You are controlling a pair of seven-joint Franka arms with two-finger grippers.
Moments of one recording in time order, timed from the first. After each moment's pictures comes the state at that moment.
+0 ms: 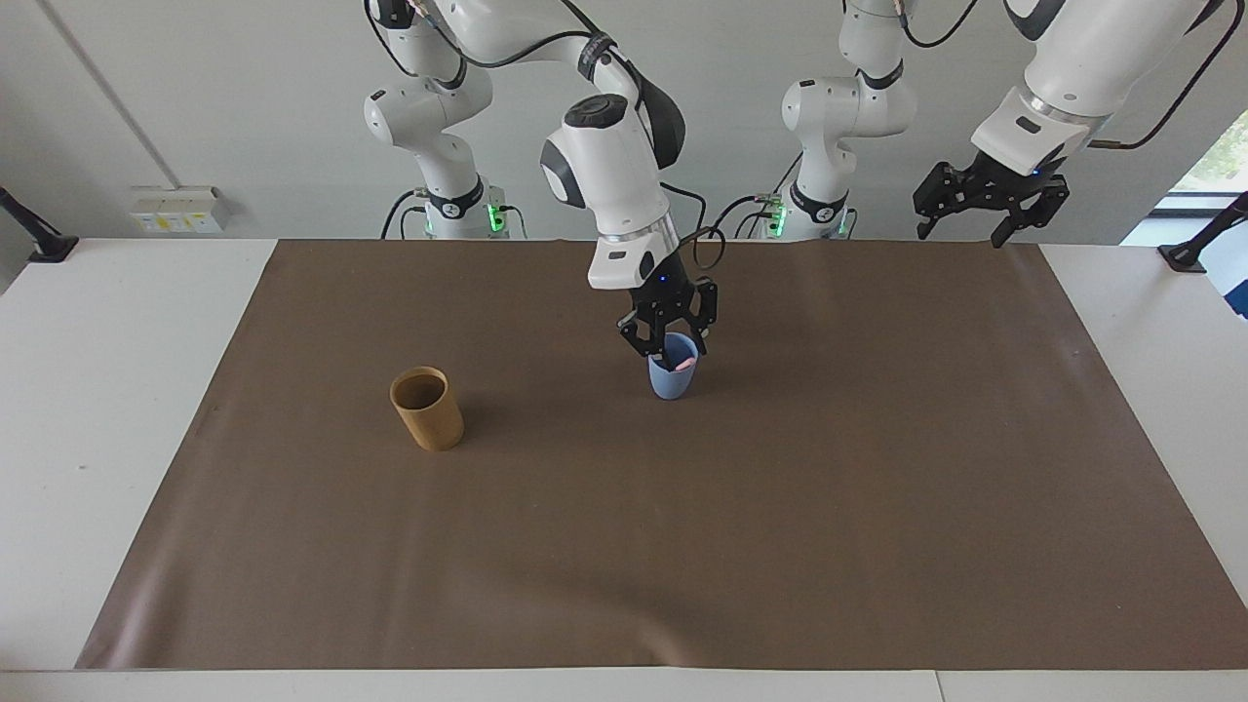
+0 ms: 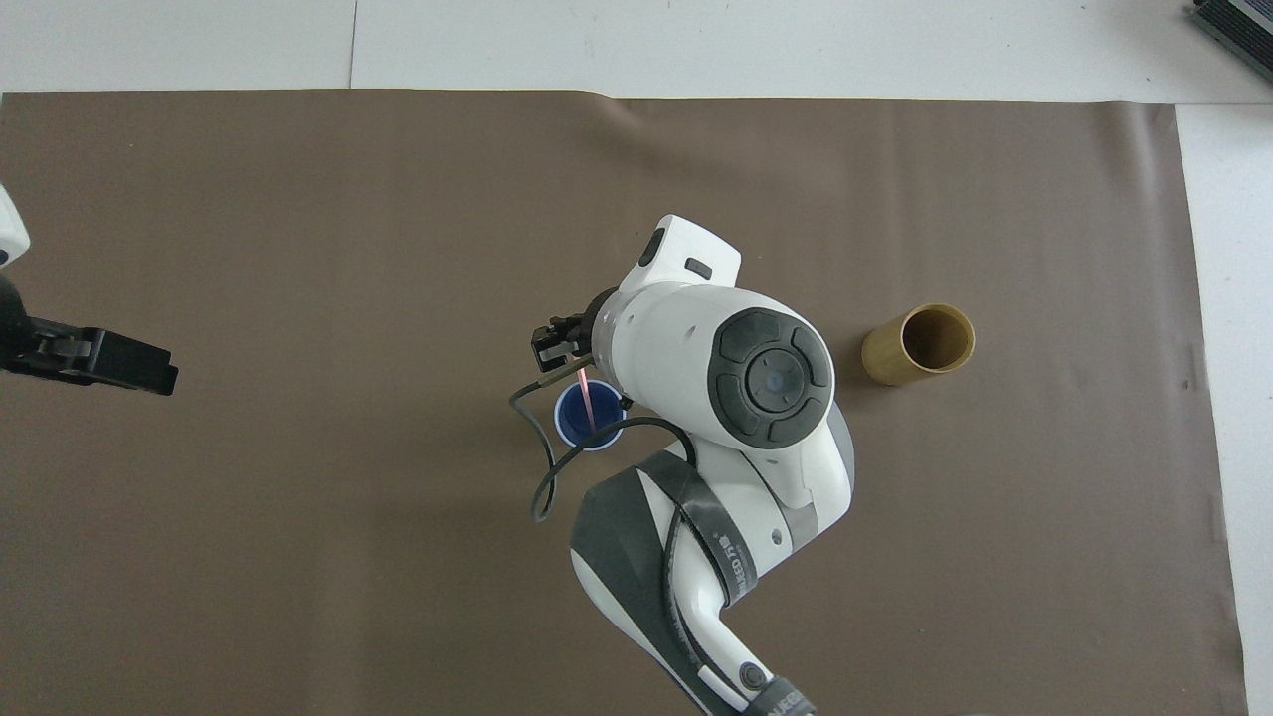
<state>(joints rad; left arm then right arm) -0.08 -0.05 -0.03 -1.55 -0.03 1.43 0.08 0.67 0.27 -0.07 -1.71 0.17 2.41 0.16</state>
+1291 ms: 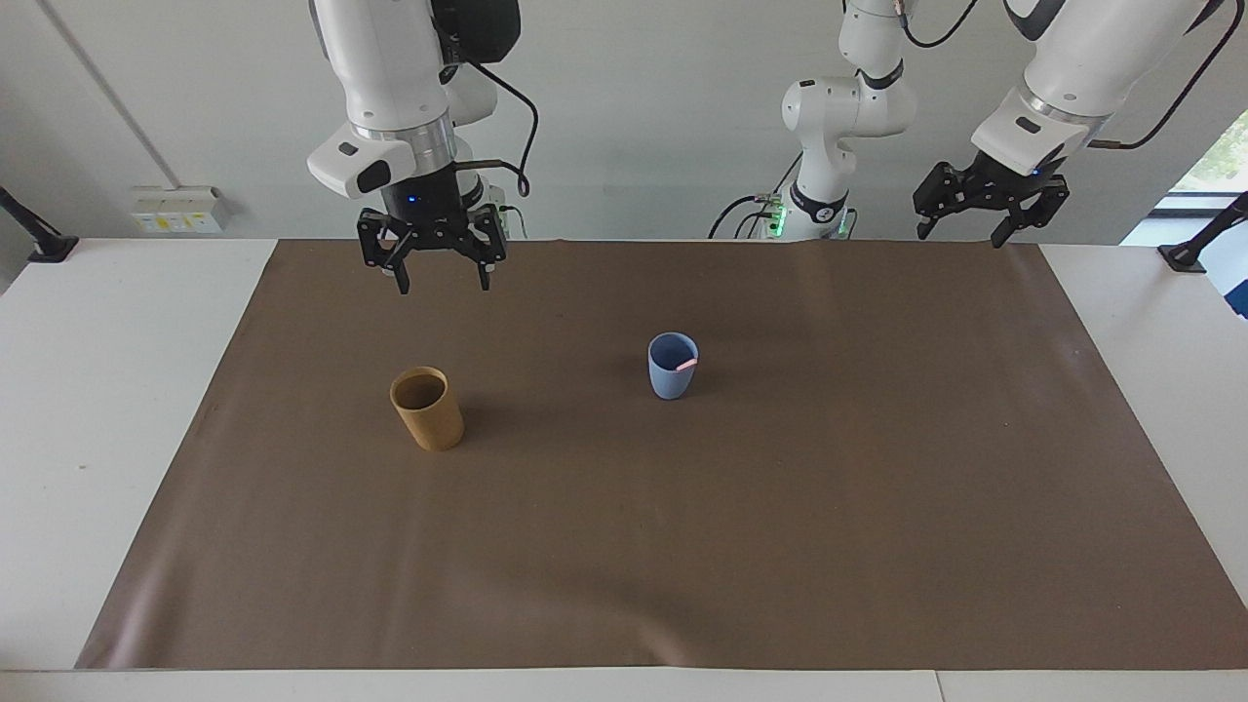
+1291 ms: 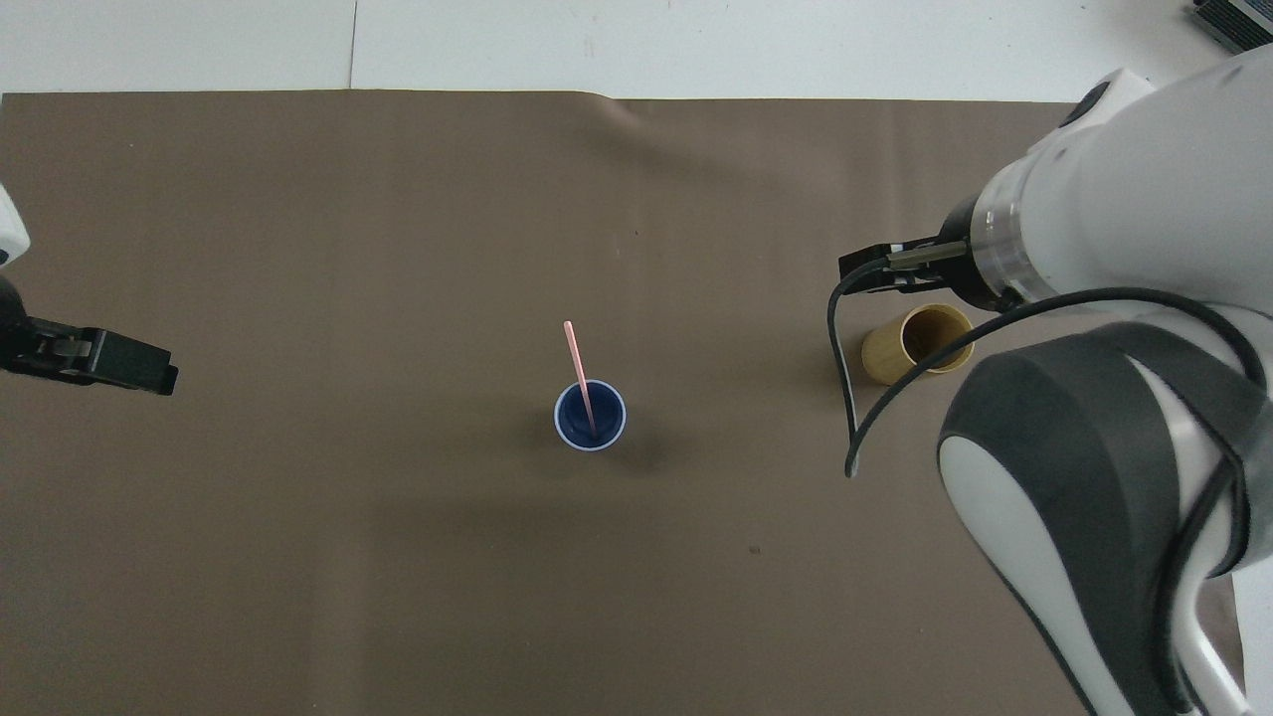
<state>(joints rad) -0.08 -0.05 -0.03 -1.55 -0.03 1.43 0.08 0.33 0.06 -0.11 -1.49 -0.04 1.67 0.18</state>
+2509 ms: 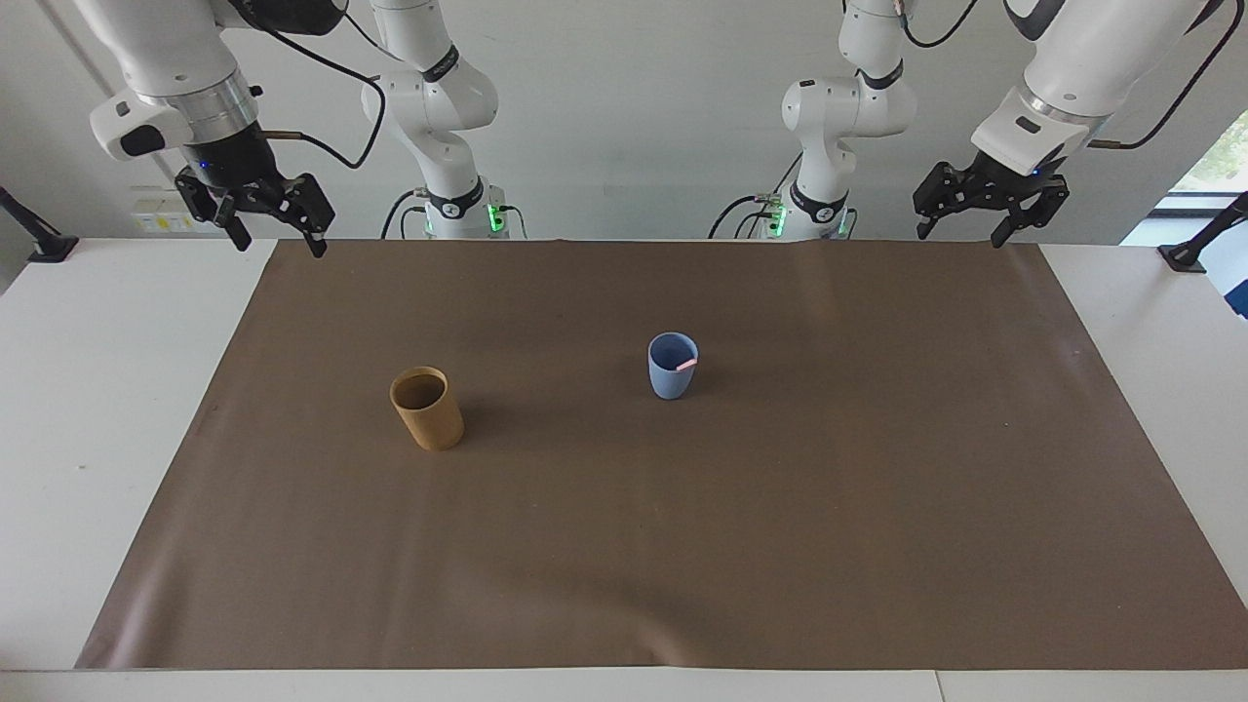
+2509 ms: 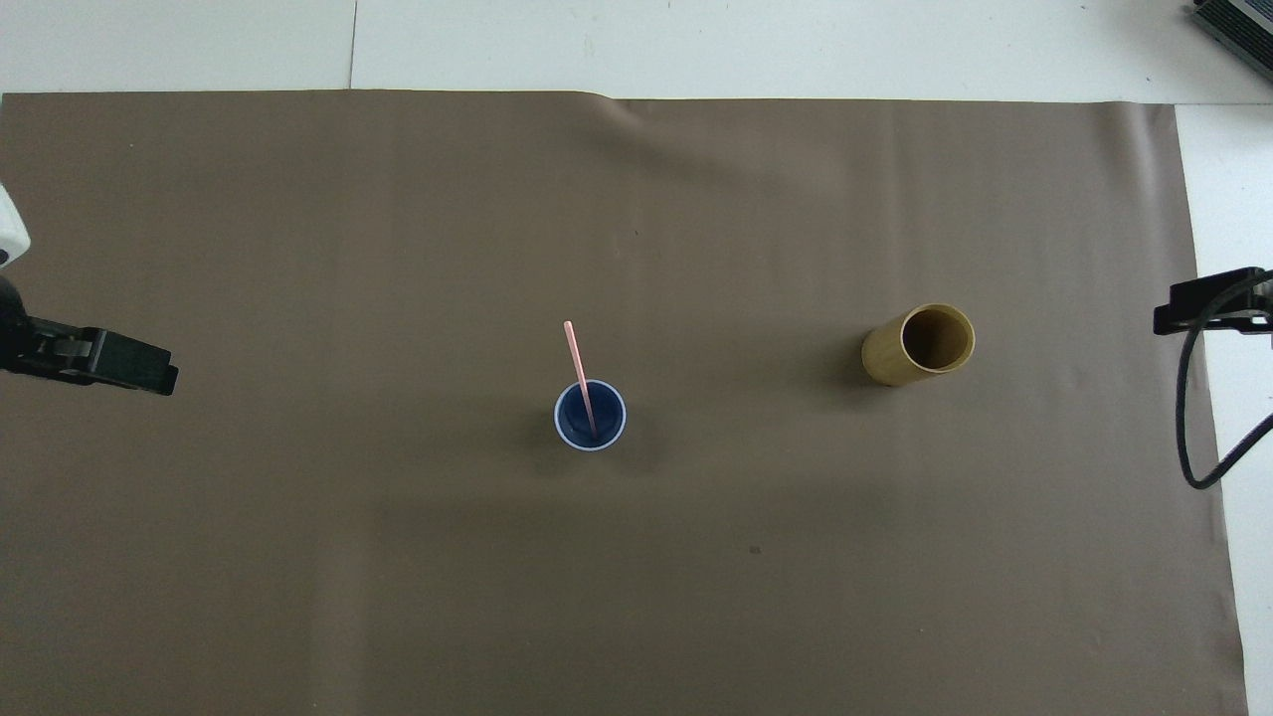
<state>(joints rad) -0.08 -0.05 -0.03 -1.55 -0.03 1.43 0.08 0.05 -0.04 -0.11 -1.56 -0.02 1.56 0.05</state>
